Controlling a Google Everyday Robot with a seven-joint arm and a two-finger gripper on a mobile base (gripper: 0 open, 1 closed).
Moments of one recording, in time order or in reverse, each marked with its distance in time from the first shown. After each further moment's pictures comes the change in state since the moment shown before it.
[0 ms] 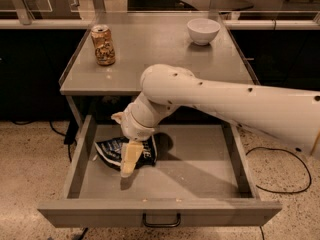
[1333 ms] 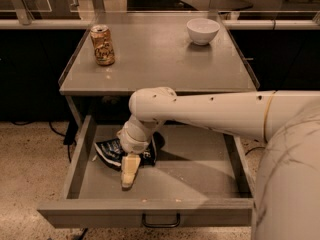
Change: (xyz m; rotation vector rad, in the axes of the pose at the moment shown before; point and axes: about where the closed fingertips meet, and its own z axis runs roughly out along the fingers) arm 0.050 -0.002 0.087 -0.079 0.115 0.082
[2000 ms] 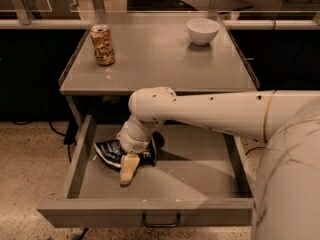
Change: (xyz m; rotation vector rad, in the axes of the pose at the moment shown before) arm 0.000 0.000 0.000 -0.001 0.000 0.001
